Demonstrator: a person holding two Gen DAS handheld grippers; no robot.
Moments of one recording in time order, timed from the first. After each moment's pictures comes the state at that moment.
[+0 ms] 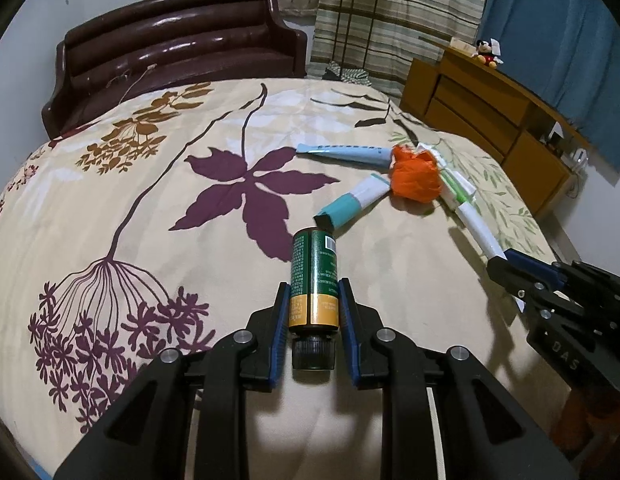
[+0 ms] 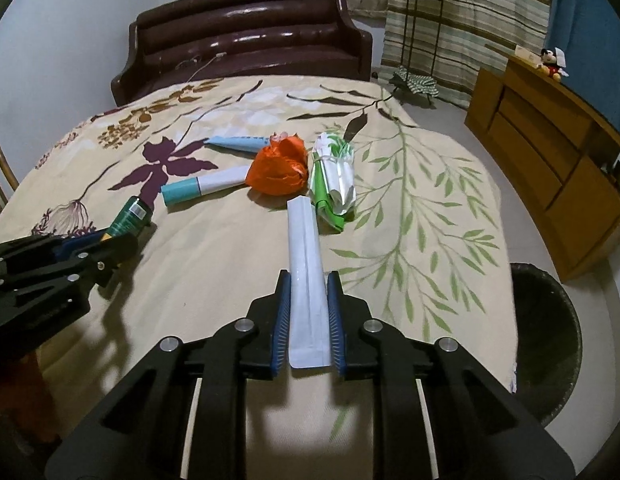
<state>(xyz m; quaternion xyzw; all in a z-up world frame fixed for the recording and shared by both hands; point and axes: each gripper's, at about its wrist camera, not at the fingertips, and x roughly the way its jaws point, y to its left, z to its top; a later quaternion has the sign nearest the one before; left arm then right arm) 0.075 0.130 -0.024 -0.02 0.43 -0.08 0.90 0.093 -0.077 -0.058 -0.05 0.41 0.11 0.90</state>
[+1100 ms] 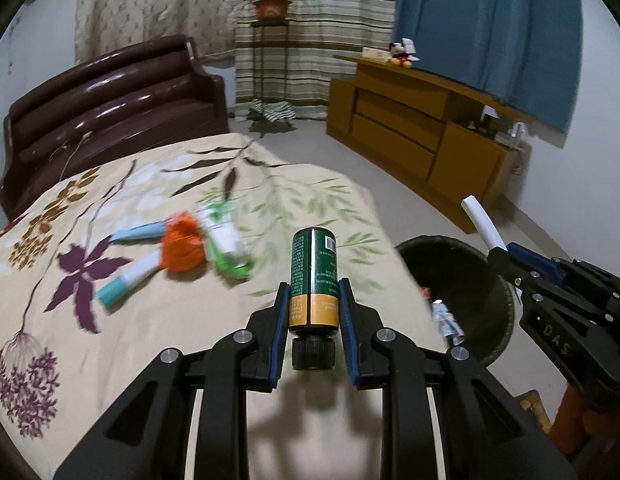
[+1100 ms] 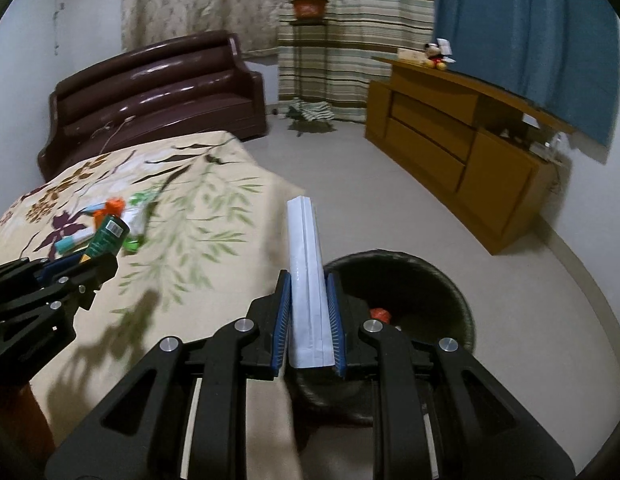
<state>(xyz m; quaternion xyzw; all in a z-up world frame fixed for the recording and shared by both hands) 0.060 -0.040 0.005 0.04 0.36 -0.18 0.91 0.050 -0.247 -0.028 0.01 0.34 -0.05 0.94</state>
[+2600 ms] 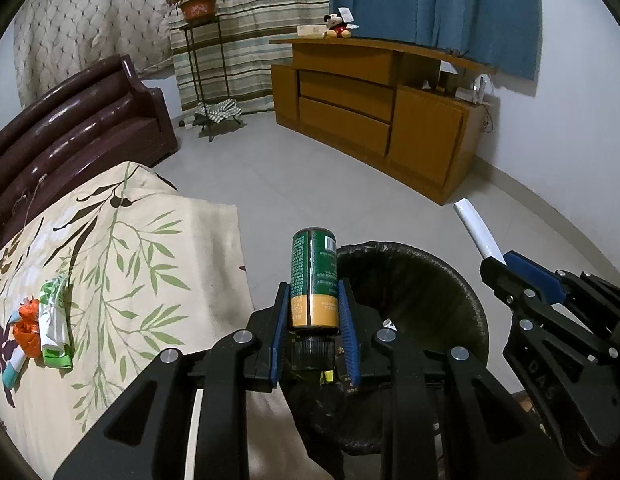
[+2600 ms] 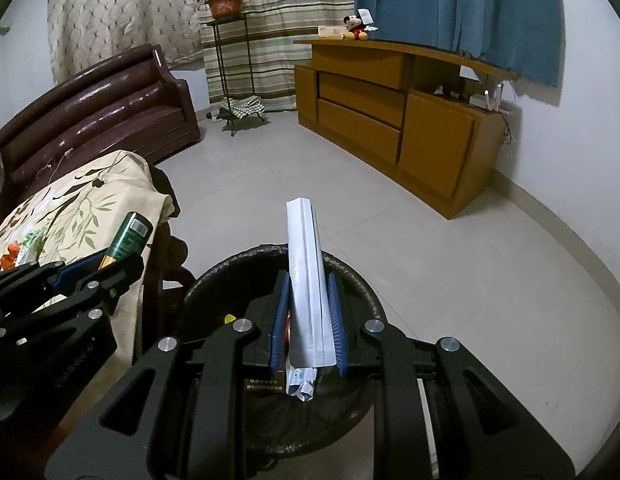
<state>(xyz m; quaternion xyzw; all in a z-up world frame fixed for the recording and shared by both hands) 0.097 -0.197 -0.025 0.11 0.37 -0.23 0.89 0.071 -0.364 -0.067 0.07 0.35 -0.14 0.92</state>
